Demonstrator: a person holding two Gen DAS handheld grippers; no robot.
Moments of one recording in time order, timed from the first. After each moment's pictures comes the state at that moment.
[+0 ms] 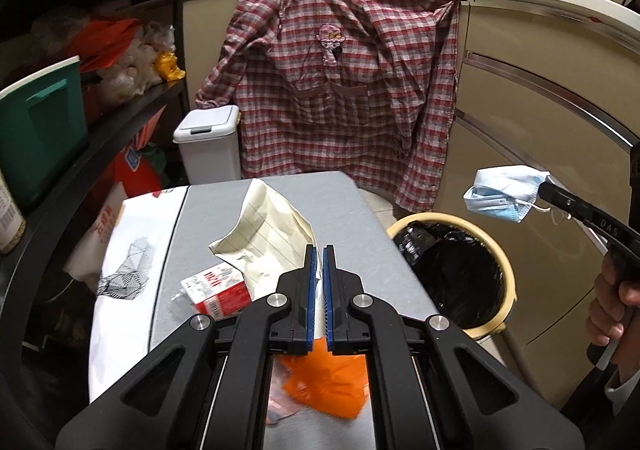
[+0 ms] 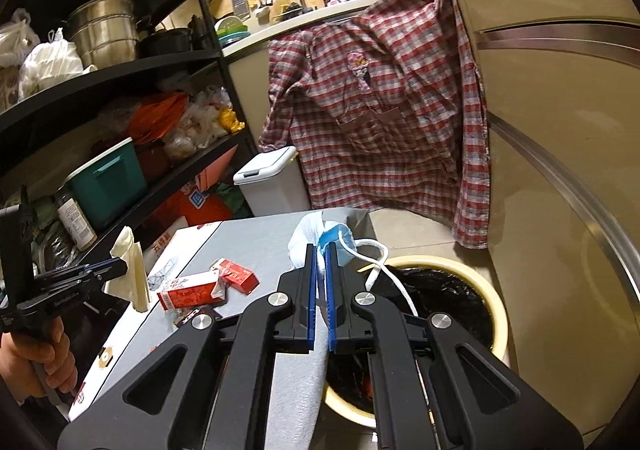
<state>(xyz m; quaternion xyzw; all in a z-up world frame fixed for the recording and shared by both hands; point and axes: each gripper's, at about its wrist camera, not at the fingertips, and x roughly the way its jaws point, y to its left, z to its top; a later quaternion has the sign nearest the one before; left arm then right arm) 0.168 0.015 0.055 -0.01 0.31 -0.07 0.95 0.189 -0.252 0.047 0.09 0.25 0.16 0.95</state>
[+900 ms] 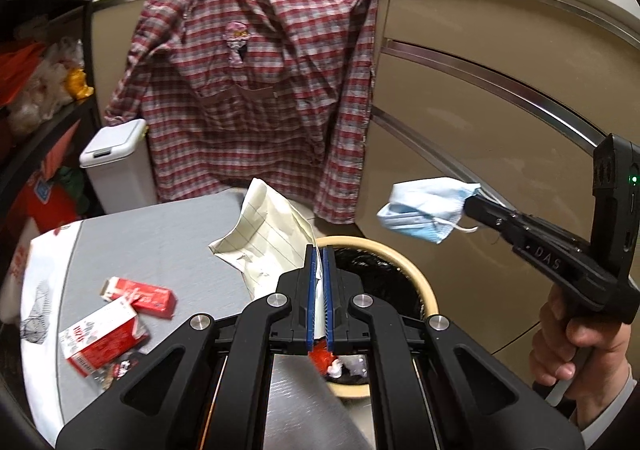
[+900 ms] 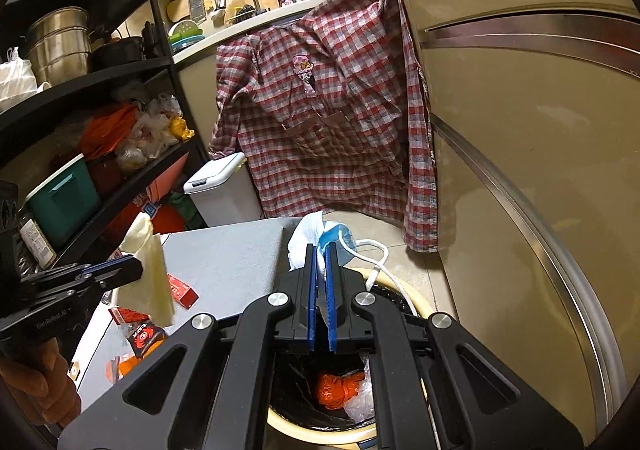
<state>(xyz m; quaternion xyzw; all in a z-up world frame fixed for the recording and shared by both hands) 0.220 -0.116 0.063 -0.02 0.31 -0.18 0.93 0.222 -0.309 0.048 0.10 0.26 0.09 0.96</state>
